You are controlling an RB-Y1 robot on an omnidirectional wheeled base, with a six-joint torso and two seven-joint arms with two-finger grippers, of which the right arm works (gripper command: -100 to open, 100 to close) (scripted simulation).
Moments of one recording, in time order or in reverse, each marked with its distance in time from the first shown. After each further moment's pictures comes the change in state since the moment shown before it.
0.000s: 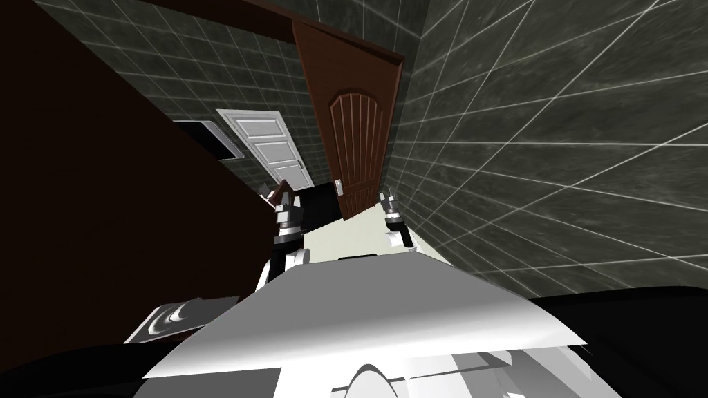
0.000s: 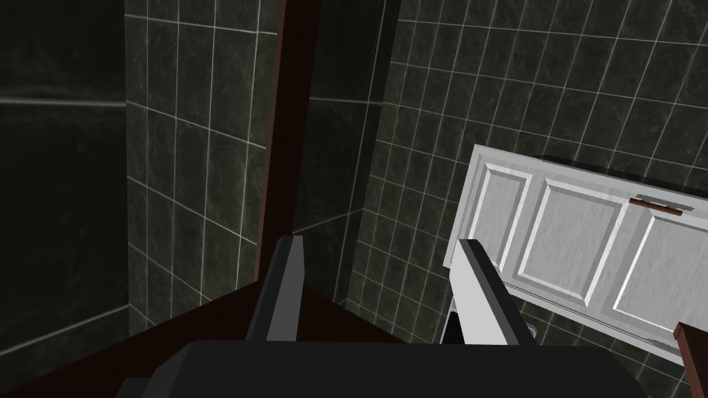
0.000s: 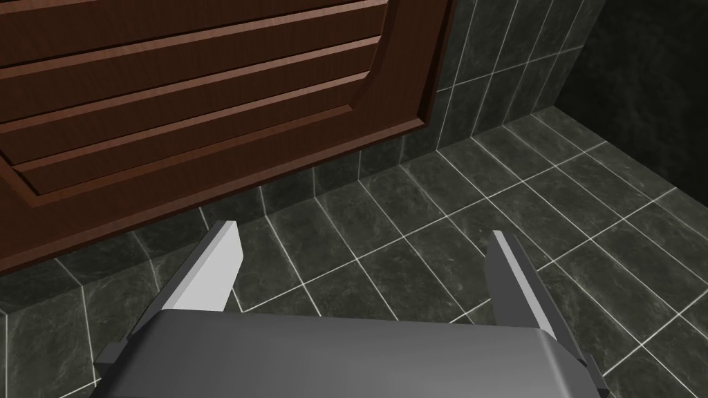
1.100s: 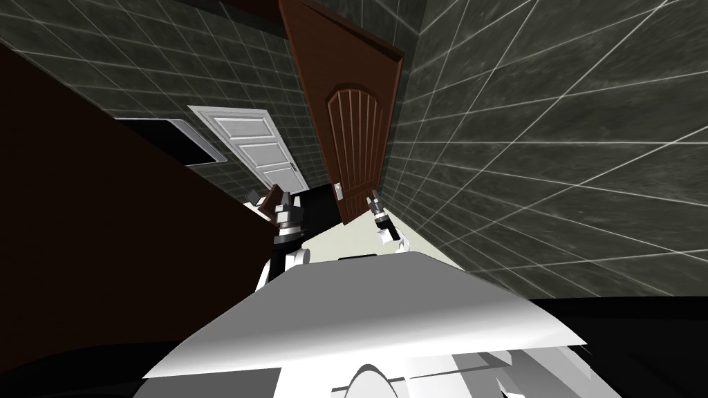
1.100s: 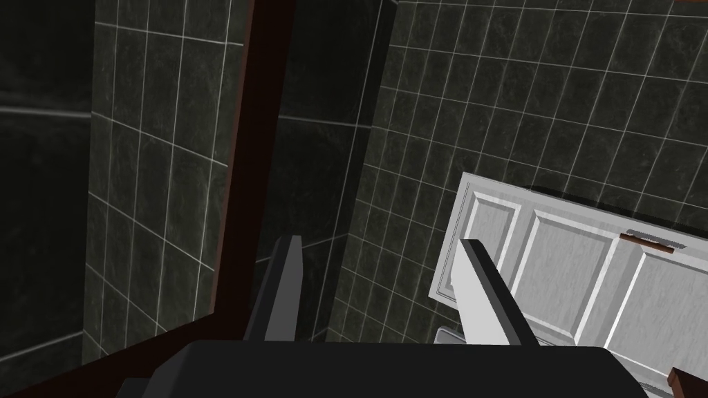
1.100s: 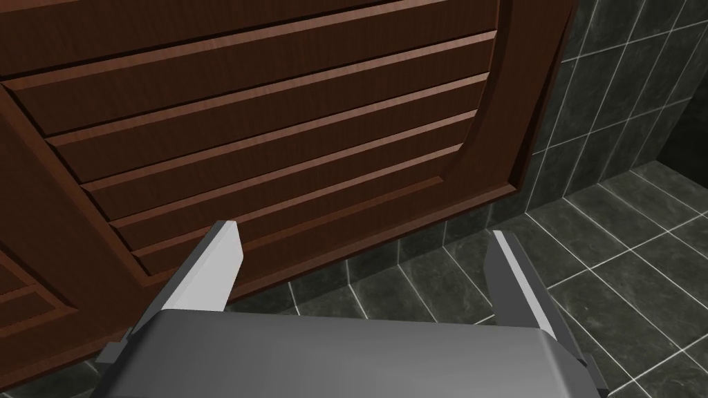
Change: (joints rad) arm -0.163 -0.054 0.130 0.238 -0.008 0.006 -0.074
